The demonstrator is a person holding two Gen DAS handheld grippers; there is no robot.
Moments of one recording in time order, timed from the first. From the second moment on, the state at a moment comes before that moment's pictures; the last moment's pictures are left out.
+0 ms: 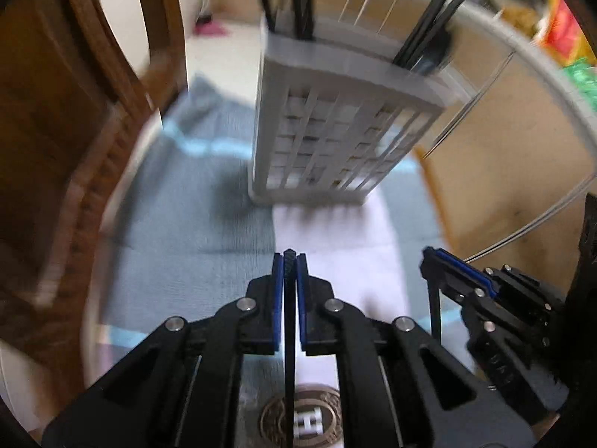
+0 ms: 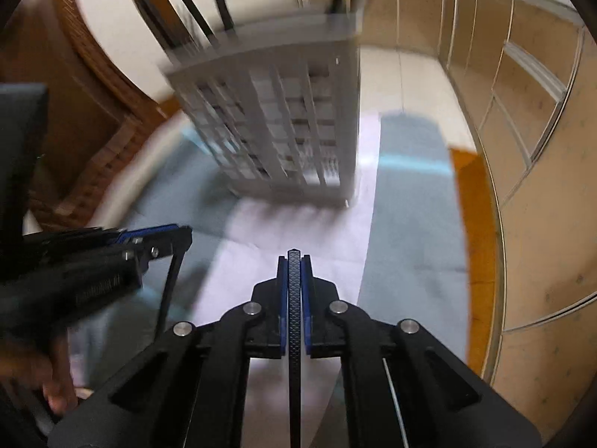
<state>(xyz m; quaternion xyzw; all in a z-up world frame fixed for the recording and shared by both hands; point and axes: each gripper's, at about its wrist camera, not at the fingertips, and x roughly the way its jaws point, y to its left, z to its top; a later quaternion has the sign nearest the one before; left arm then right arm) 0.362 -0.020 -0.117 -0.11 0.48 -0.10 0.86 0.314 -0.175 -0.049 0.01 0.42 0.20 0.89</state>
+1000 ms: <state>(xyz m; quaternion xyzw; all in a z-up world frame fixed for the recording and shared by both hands) 0.349 -0.018 0.192 -0.07 0.21 -0.11 0.97 0.306 -0.216 0.226 0.06 0.15 0.18 0.97</state>
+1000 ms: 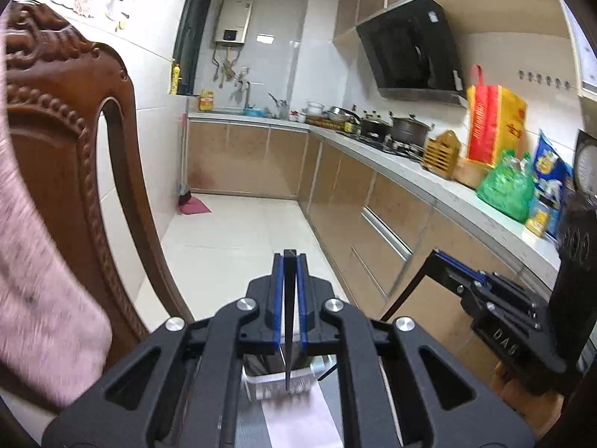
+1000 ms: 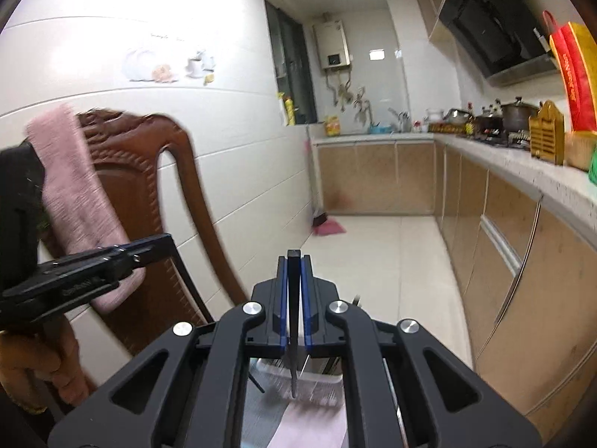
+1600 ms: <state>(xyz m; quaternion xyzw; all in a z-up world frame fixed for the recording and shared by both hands) 0.459 -0.019 0.020 -0.10 0.32 -0.08 0.94 0.410 -0.200 0.084 0.10 0.24 0.16 0.95</state>
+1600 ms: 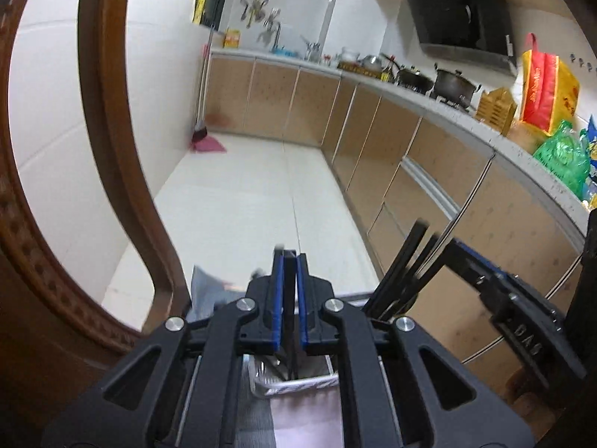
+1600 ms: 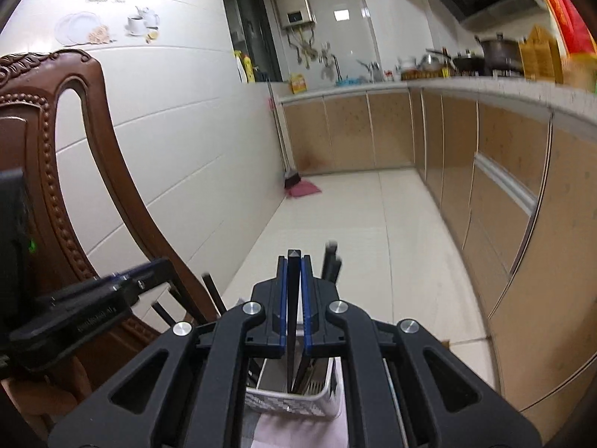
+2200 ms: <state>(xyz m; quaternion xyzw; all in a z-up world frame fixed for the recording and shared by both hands) 0.209 0.001 -0.067 -0.10 0.28 -0.05 0.95 0.183 -0.238 0.007 0.12 0.25 0.11 0.95</state>
